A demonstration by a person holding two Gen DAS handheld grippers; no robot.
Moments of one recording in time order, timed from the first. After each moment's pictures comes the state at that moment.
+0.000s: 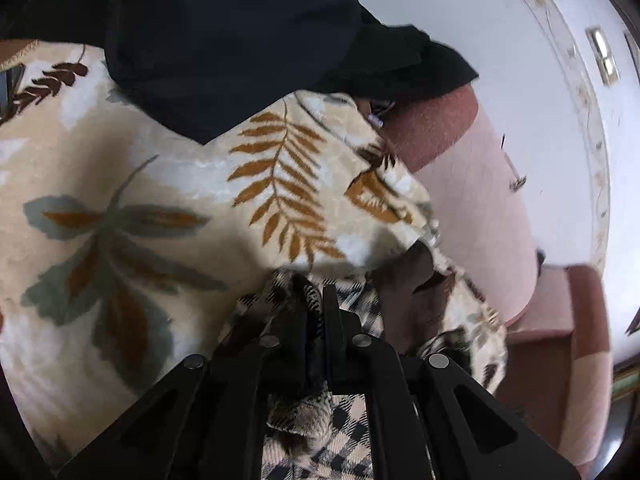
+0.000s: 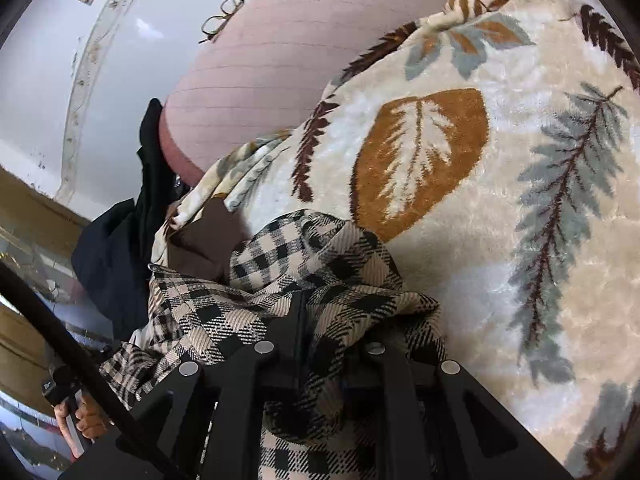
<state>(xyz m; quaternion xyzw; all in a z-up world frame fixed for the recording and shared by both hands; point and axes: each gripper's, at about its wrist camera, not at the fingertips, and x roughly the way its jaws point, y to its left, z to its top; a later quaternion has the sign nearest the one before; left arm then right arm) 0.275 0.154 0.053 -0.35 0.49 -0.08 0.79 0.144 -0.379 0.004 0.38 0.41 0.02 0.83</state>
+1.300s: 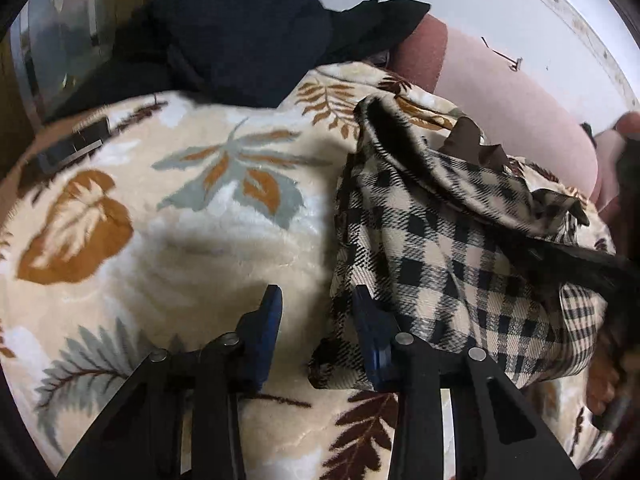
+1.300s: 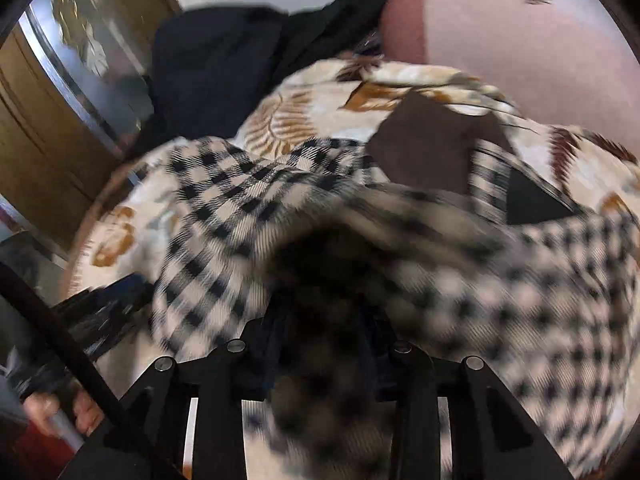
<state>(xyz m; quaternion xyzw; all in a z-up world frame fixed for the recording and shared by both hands) 0.123 0.148 0.028 -0.09 0.47 -0.04 0.88 0.165 -0.100 0.038 0.04 0.50 0.18 0.84</state>
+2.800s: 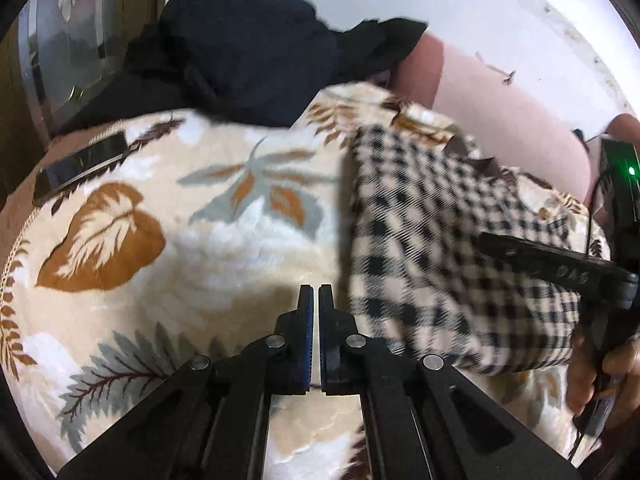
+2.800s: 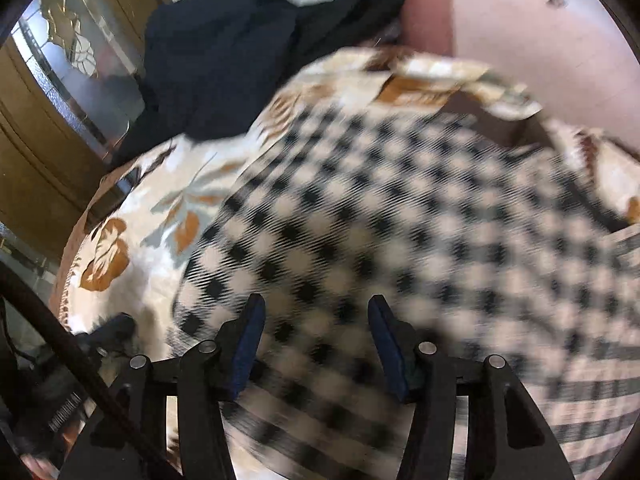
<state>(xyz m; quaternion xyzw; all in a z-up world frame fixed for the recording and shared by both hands) 0.106 0.160 0.054 -0.08 0.43 -0.04 0.90 0.150 -0.087 0.041 0.06 0.47 0.15 0.87</state>
